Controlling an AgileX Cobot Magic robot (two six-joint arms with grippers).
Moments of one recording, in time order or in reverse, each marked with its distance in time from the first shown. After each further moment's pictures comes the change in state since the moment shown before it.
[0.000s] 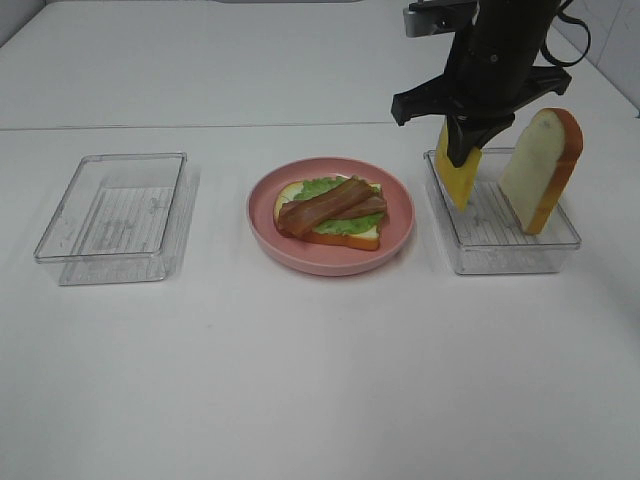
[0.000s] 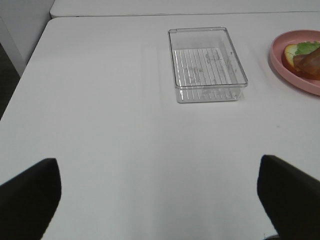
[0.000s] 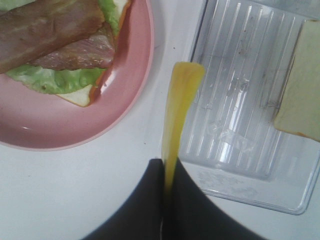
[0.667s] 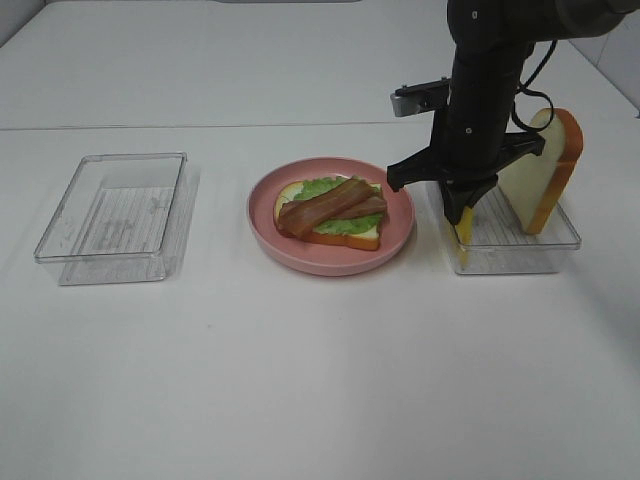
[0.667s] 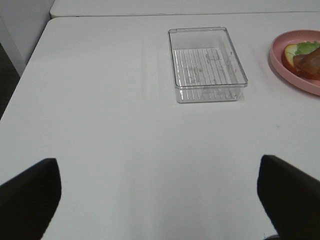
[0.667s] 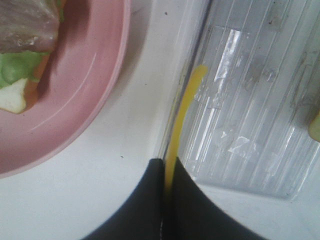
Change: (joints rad) left arm 0.000 0.000 0.000 0.000 0.000 0.000; right arm -0.015 0.179 0.000 -0.032 -0.026 0.001
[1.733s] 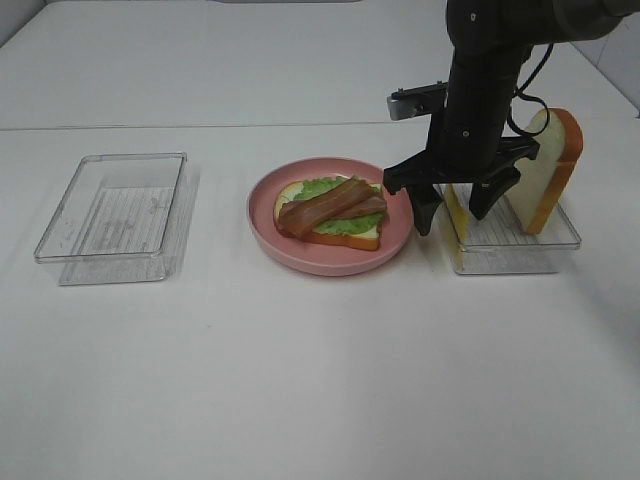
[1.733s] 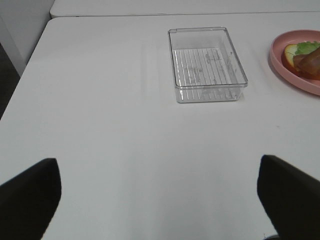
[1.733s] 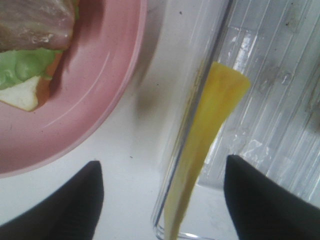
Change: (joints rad) left arm 0.000 0.000 0.000 0.000 0.000 0.000; right arm 0.000 0.013 0.000 0.030 -0.003 -0.032
